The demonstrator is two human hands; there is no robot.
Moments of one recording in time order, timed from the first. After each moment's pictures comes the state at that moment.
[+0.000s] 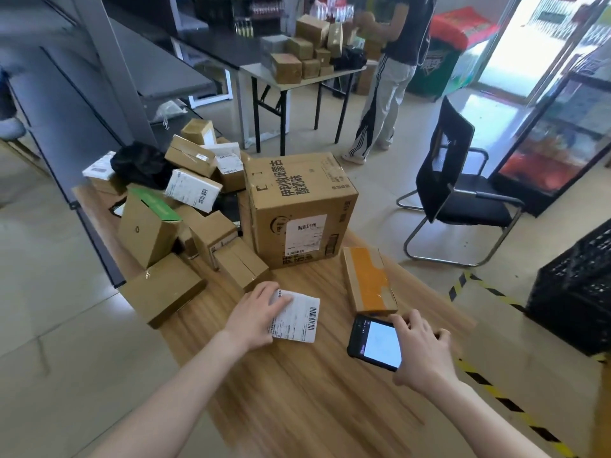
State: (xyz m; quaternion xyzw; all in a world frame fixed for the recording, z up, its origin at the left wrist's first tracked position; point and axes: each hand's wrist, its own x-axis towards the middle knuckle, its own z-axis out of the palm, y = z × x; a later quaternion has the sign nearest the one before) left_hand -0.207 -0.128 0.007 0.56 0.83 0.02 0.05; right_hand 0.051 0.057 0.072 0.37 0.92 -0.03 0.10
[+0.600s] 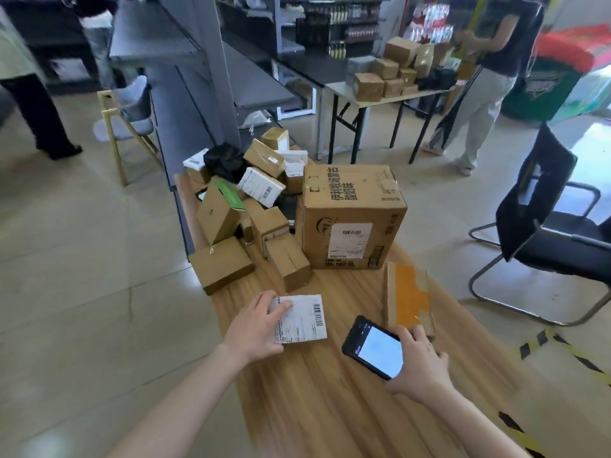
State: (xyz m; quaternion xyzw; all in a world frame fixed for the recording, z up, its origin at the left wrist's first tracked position) left_hand -0.159 -0.191 0.016 0.40 0.92 0.04 0.05; right_hand 0.034 0.066 0.056 0.27 0.94 -0.17 0.10
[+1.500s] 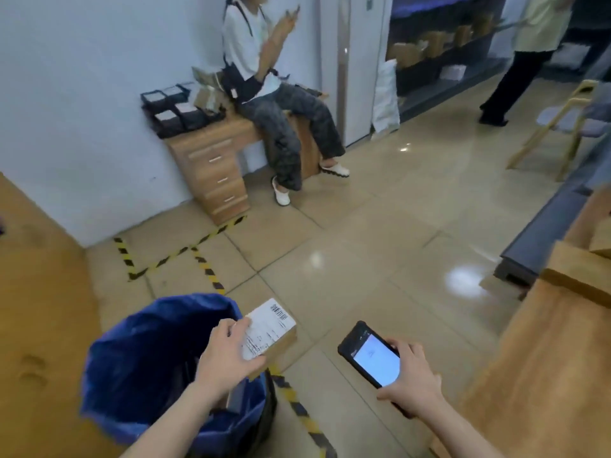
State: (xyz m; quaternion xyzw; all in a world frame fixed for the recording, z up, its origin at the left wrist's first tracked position) left_hand 0.407 -0.462 0.018 -0.47 0.86 0.20 -0.04; right_hand 0.152 -0.235 0.024 -0.29 0.89 -0.18 0.30
